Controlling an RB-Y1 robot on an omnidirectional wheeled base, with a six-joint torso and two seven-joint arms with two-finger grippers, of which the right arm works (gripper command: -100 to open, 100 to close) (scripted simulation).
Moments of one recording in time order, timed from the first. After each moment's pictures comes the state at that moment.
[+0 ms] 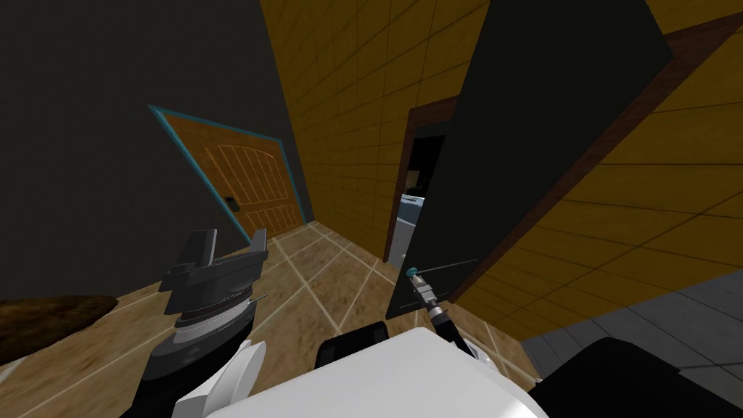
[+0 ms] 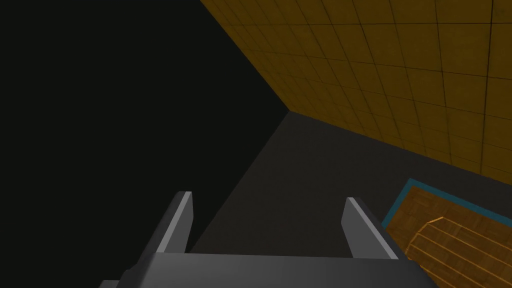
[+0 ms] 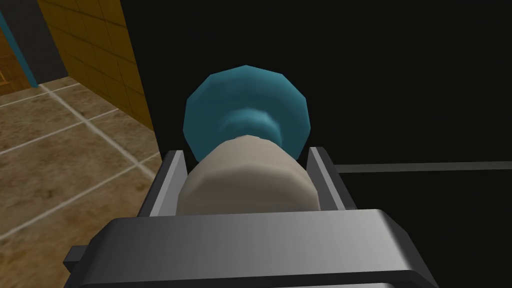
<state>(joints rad) 0.23 -0.56 0.44 -0.81 -0.55 -1.08 -1.73</state>
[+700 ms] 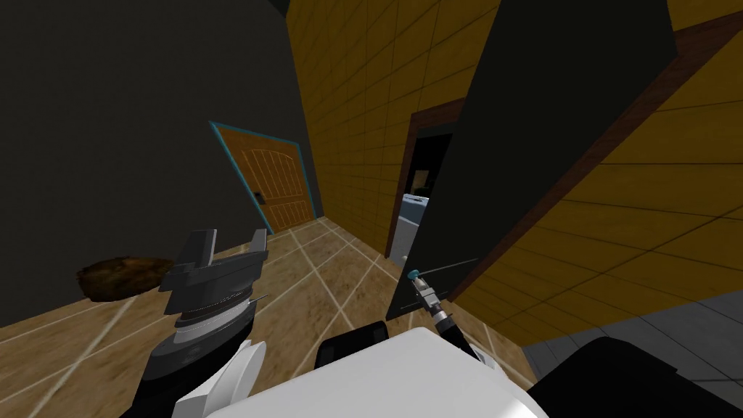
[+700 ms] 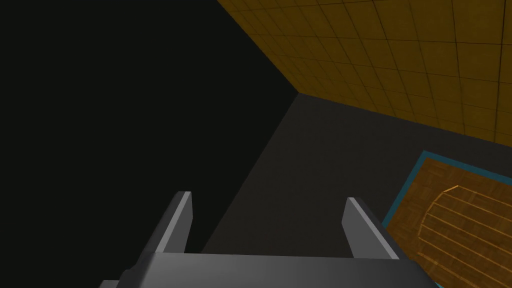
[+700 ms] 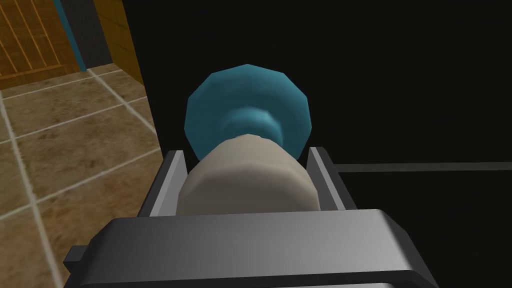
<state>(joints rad) 0.25 -0.59 0.48 -0.79 -0.55 -1.13 -1.76</state>
